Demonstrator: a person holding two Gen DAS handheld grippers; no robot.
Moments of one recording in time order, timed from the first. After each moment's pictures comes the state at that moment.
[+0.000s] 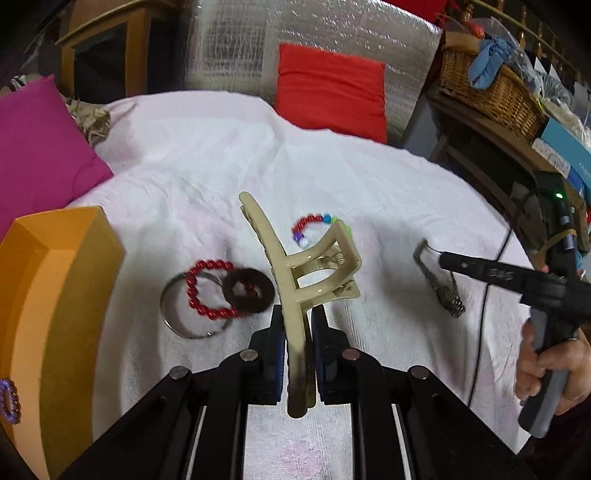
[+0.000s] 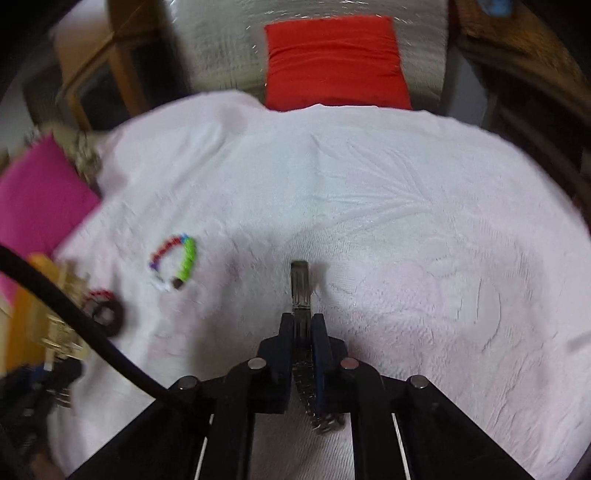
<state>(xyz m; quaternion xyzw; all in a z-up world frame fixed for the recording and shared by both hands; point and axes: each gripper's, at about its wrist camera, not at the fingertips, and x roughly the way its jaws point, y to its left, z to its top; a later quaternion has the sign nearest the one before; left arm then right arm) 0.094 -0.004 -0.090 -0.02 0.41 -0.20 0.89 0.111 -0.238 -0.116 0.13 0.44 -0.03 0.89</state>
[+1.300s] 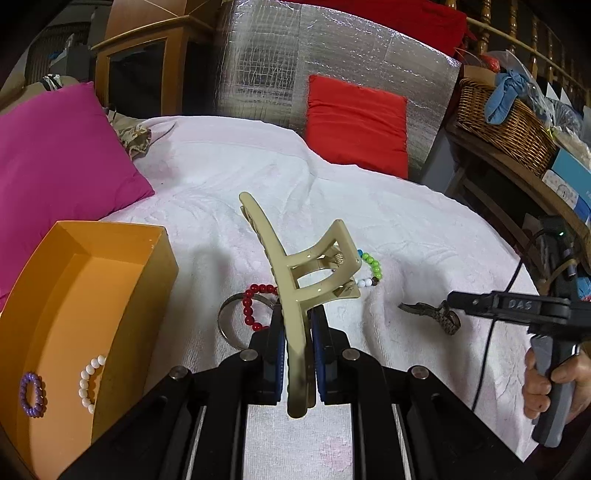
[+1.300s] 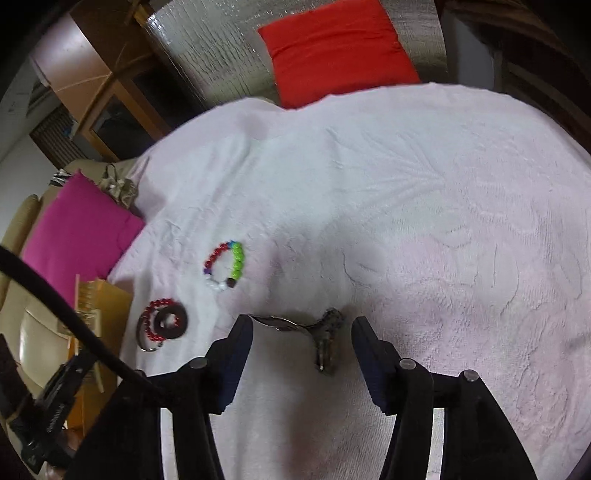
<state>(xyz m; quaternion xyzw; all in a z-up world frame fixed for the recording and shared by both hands) 0.085 0.029 -0.070 -0.03 0.37 -0.16 0.91 0.106 -0.238 -0.112 0.20 0.48 0.02 0.86</state>
